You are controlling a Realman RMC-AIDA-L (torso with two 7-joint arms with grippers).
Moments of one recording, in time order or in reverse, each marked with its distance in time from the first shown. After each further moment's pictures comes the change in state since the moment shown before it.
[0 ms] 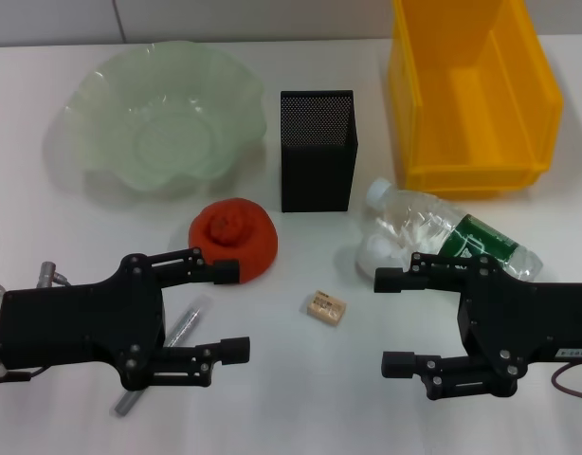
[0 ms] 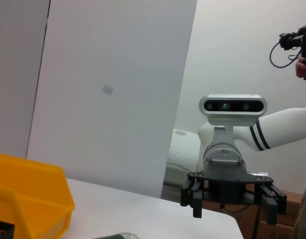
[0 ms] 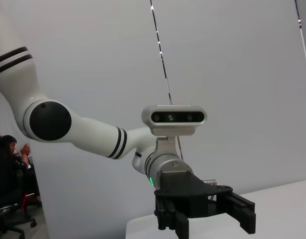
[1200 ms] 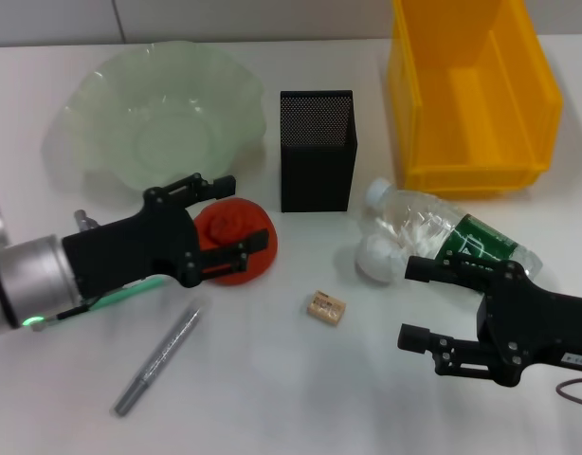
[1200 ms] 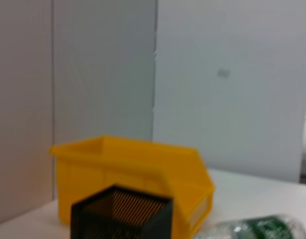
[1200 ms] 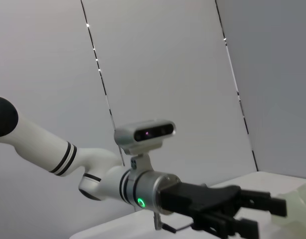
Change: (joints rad) left arm -0.128 -0.011 -0.073 -0.310 -0.094 -0.390 0.302; right arm -0.046 -0.002 0.095 0.163 0.004 0.075 -0.113
